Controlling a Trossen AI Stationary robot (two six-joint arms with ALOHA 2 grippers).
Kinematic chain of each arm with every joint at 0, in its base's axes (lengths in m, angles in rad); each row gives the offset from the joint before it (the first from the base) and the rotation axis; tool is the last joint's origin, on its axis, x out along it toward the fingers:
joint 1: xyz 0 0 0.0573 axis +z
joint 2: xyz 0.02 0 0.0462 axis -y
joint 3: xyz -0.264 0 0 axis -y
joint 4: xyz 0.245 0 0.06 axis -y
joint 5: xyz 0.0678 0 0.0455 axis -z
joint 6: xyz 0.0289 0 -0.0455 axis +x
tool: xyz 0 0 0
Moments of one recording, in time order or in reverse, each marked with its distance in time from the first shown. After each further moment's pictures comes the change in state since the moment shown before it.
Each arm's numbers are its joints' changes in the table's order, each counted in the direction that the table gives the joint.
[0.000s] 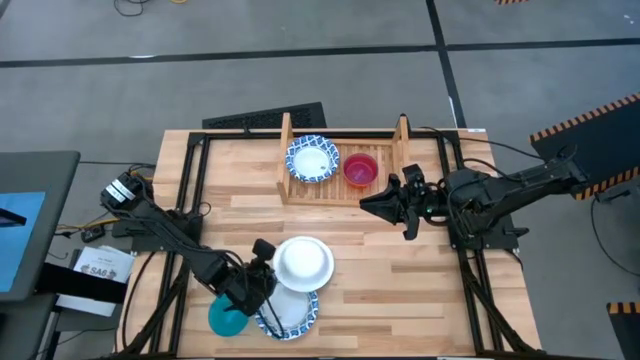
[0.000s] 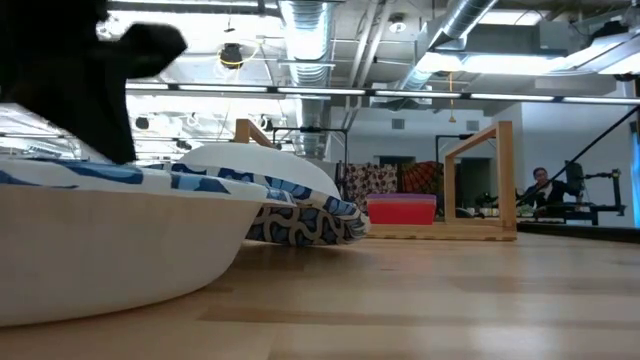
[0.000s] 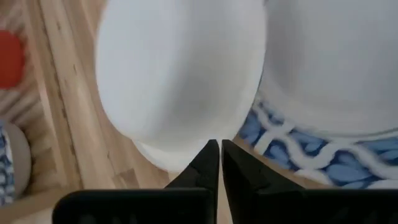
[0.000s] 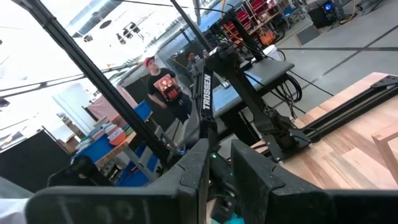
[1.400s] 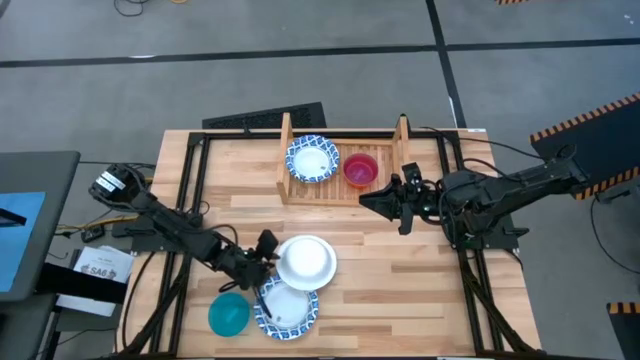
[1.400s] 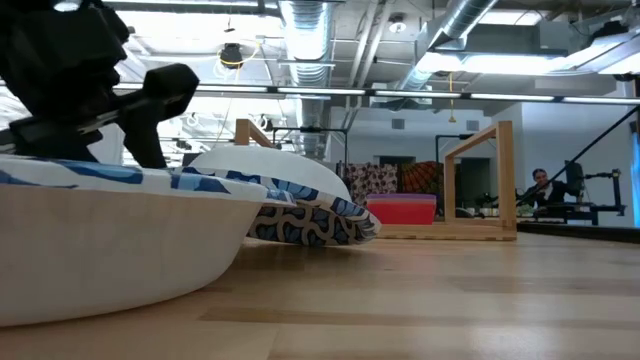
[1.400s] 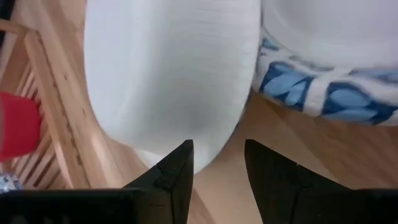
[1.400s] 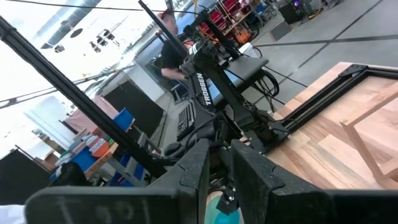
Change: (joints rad) left arm 0.126 0.135 -0.368 0.508 0.055 0.502; right arm -0.005 0.000 0.000 -0.061 0.088 0.079
